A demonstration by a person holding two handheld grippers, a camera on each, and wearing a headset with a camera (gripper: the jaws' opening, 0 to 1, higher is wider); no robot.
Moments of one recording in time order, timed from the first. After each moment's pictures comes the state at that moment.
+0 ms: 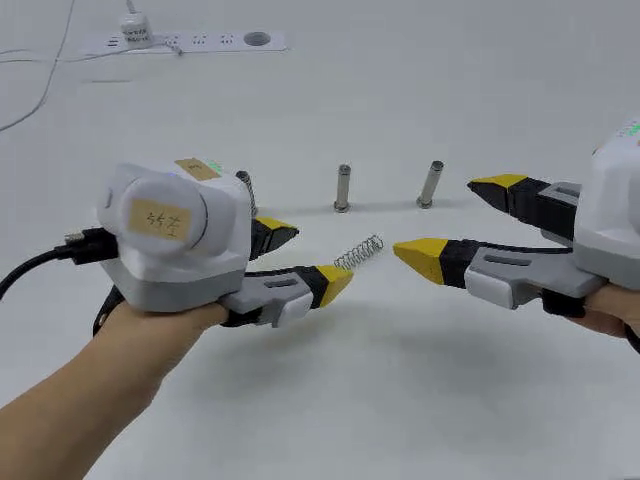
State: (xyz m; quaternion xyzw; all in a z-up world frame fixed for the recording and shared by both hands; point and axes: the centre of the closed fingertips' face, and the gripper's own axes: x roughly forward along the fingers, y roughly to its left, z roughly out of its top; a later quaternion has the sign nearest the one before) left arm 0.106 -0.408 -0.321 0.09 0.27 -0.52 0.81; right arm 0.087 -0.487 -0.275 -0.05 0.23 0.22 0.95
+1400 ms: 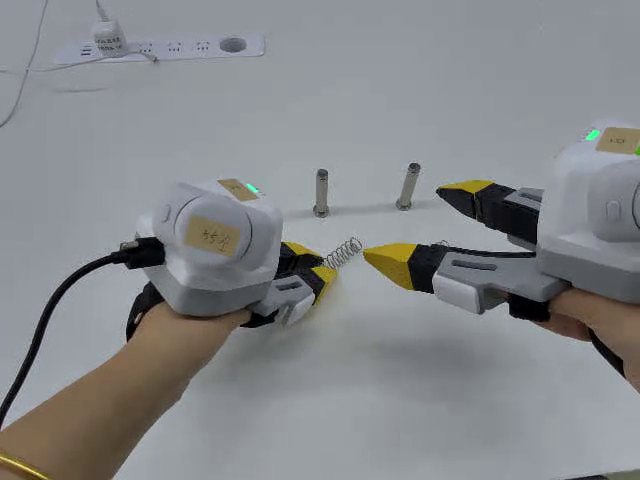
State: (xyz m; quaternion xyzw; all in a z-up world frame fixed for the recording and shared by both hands) left arm 0.105 -0.429 -0.345 0.13 0.27 -0.54 0.79; right arm 0.090 -0.479 -0.274 -0.03 0.23 0.22 0.95
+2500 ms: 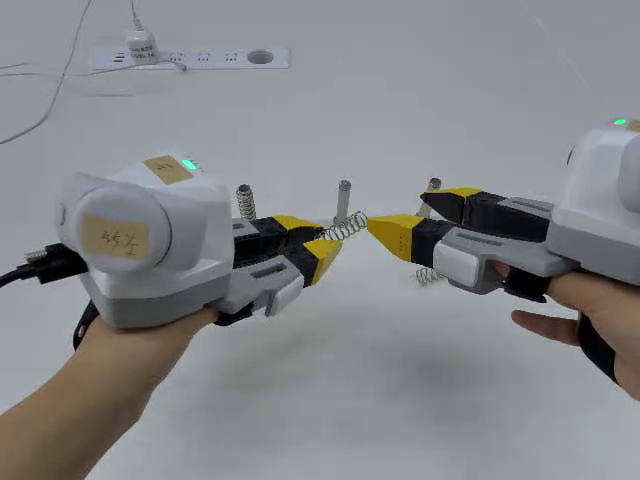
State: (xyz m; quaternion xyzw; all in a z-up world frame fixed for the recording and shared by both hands) left arm 0.102 -0.404 -0.268 0.05 0.18 -0.54 0.82; right arm 0.103 -0.456 -0.251 0.08 0.21 0.23 0.95
